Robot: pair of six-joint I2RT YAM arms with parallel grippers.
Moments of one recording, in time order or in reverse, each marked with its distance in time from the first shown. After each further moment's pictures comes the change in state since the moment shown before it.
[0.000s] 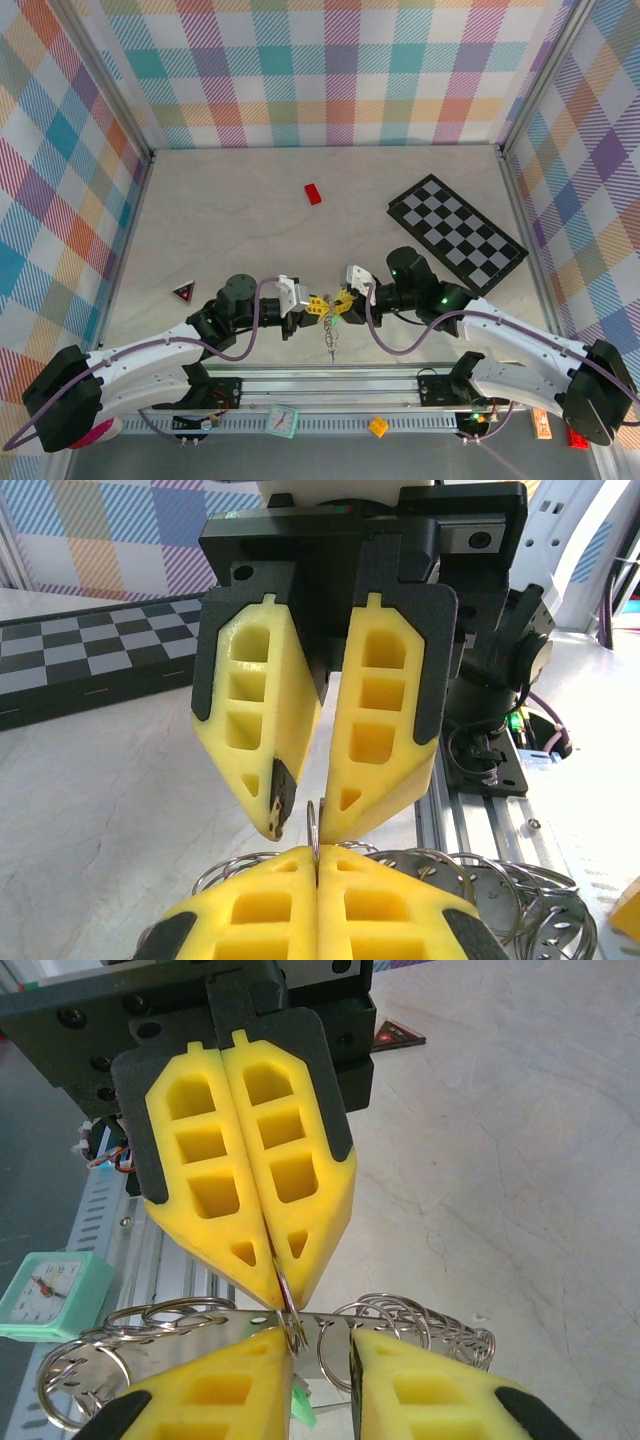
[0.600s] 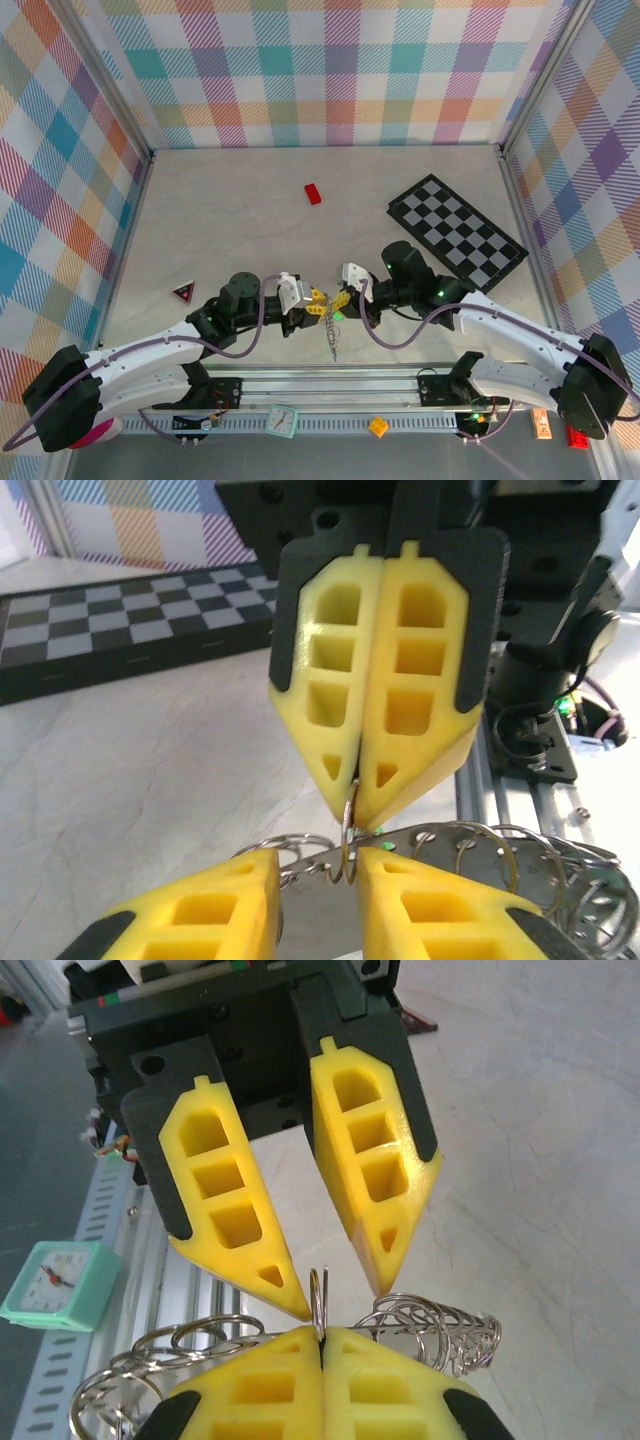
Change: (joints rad) left arm 0.000 0.002 0.039 -0.116 -0.108 0.031; right arm -0.003 0.057 0.084 -0.106 -0.003 -0.052
